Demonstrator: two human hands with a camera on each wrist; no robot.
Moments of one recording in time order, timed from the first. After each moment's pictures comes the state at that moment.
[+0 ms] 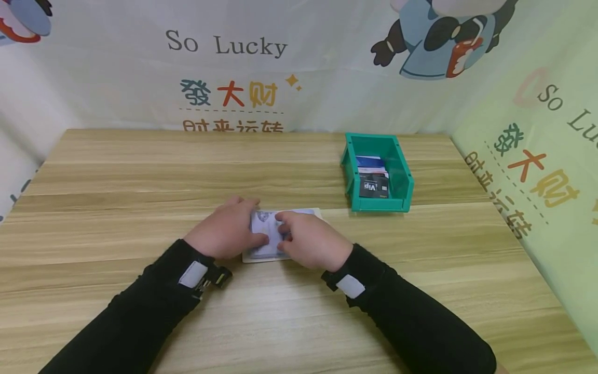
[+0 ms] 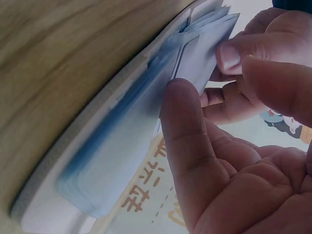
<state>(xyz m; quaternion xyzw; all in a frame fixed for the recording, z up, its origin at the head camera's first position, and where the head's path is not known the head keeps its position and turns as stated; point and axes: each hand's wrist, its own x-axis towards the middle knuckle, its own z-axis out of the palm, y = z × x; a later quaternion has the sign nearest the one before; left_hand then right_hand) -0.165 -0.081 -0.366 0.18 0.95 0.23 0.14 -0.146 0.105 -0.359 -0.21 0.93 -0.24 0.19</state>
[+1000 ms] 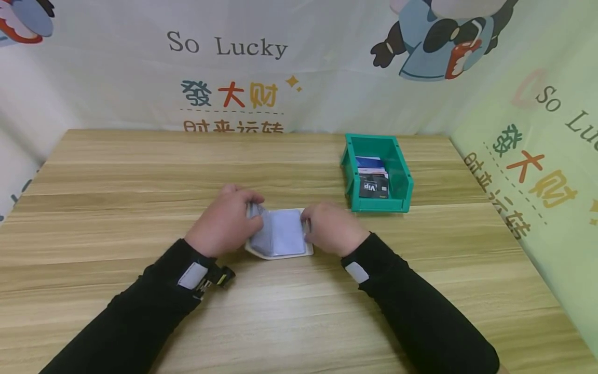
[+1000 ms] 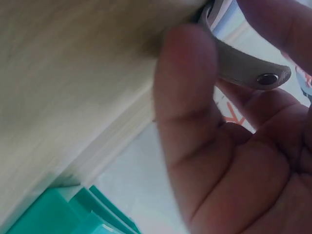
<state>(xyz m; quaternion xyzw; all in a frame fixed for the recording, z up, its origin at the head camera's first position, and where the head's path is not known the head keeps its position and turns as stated) -0.162 -0.079 -0.353 0.14 0.93 0.32 0.07 -0.168 0.137 -0.367 -0.21 0.97 -0.10 0.11</state>
